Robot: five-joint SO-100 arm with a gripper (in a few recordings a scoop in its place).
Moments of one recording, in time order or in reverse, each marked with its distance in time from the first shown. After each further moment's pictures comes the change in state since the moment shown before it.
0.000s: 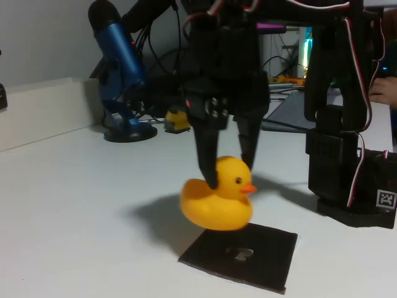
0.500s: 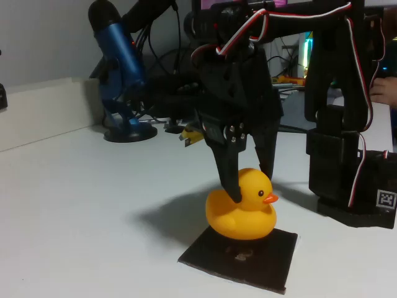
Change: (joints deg) arm -1.3 0.1 9.1 -0.1 -0.1
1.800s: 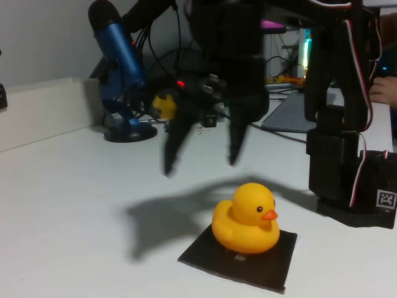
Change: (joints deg) arm 2.9 -2.5 -21.8 3.5 -1.6
